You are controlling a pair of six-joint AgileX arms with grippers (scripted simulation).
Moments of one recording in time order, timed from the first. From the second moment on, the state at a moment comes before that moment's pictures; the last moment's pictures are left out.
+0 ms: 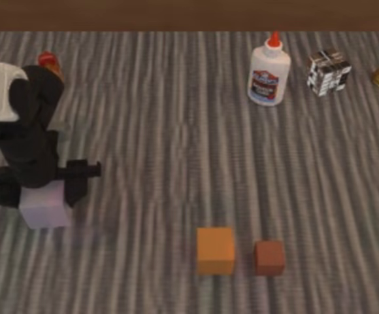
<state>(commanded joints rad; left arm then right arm) -0.18 2.02 1.16 -0.70 0.00 -0.26 0.01 0.00 0.00 0.00 0.00 0.00</state>
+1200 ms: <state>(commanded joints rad) -0.17 1.89 1.29 -0.97 0.00 -0.26 0.01 0.00 0.00 0.00 0.00 0.00</state>
